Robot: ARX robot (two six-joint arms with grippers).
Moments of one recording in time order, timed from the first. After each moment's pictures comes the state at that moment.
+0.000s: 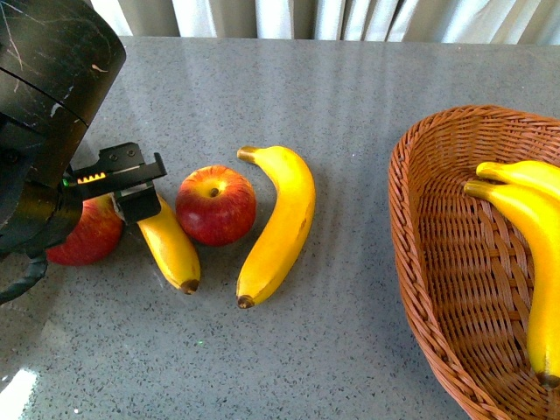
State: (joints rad) left arm -0.44 1.86 0.77 0.00 -0.49 -0.76; right arm 0.00 0.00 0.02 0.00 0.00 0.00
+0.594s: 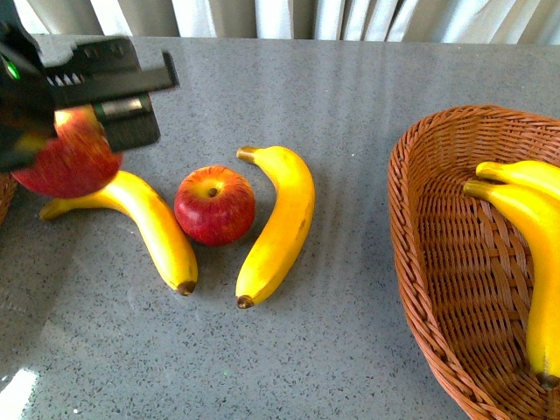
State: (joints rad) left arm -0.54 1.57 0.80 -0.14 -0.58 -0.68; right arm 0.00 0.00 0.02 0.00 0.00 0.00
